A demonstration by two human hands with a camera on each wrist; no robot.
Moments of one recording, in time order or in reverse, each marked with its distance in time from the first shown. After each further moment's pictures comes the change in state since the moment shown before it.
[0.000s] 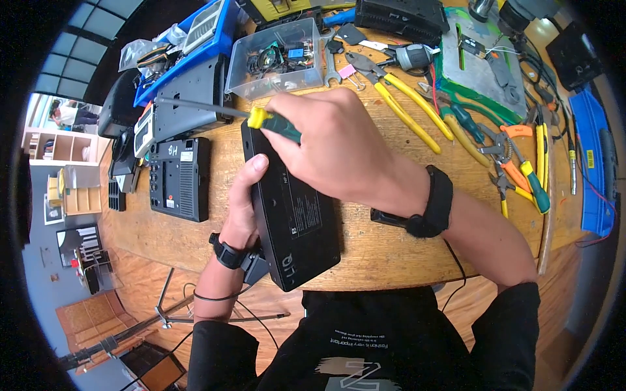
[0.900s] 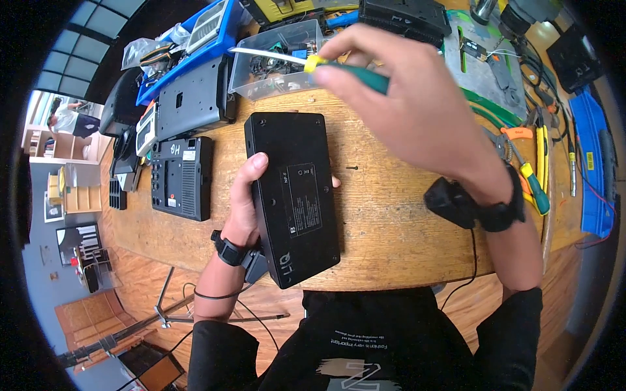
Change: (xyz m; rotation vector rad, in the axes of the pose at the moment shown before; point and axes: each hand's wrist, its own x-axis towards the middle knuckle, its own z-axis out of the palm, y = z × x) left_hand 0.005 -0.004 -0.001 0.027 -0.091 -0.035; right_hand 0.018 -0.002 -0.074 -0.045 -0.185 0.290
